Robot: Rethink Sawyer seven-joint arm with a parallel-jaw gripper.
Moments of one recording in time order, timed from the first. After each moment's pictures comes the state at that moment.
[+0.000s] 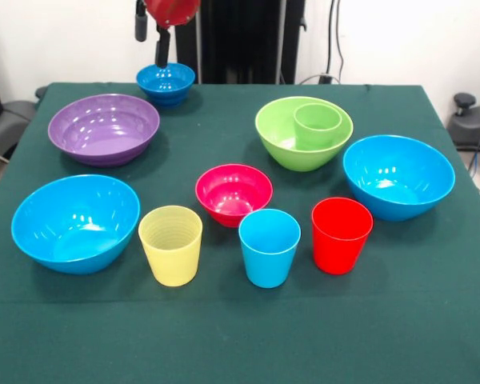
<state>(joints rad) -0.23 -0.74 -0.25 1.58 -0.08 0.83 2.39</state>
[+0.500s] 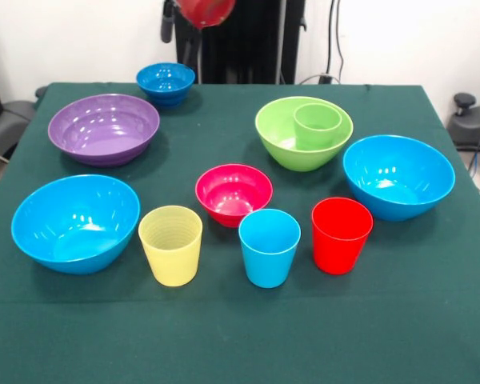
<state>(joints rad) -0.16 -0.74 -0.26 1.58 -0.08 0.83 2.39</state>
